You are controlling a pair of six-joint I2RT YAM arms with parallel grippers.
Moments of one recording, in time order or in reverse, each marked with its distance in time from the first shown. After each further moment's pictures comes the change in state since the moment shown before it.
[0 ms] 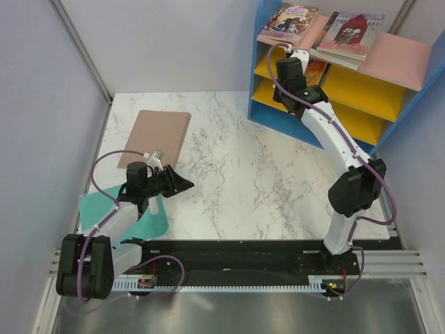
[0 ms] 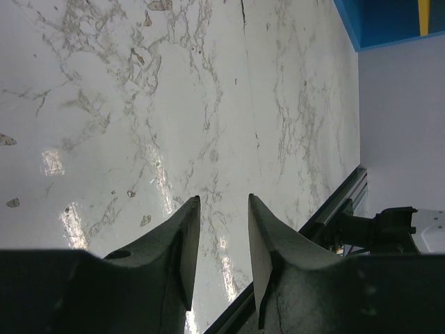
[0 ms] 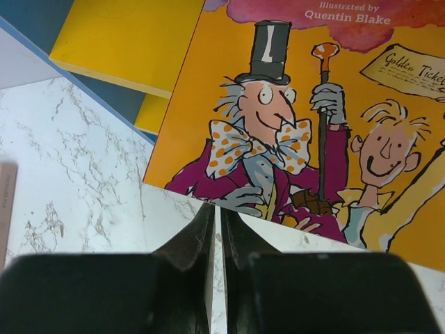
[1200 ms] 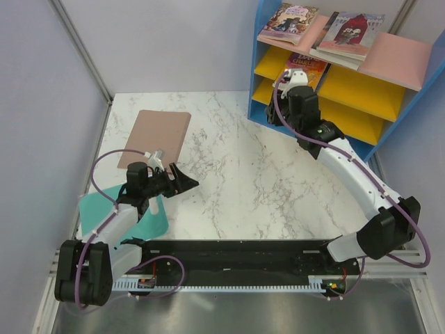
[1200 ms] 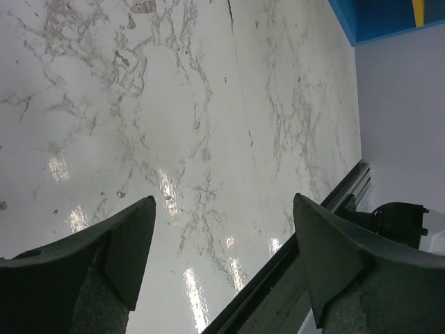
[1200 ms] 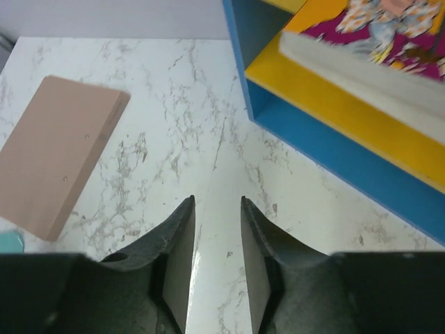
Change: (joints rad) left arm -0.023 -0.047 0.000 -0.010 -0.006 0.009; right arm 0.048 -0.391 -0.491 0.315 -0.299 -0.087
